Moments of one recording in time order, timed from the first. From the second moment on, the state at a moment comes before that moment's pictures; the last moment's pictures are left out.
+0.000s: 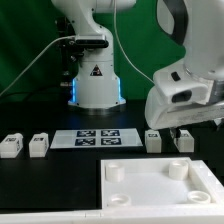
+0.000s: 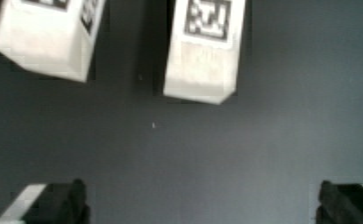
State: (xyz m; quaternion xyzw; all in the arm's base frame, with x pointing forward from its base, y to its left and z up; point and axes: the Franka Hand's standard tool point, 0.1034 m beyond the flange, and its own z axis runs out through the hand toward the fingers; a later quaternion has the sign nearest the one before) arm 0.444 0.175 0.052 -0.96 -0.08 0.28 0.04
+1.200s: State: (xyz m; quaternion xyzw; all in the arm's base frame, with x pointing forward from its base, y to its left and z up) arm 0.406 0.174 0.022 -0.90 -0.04 0.44 0.02
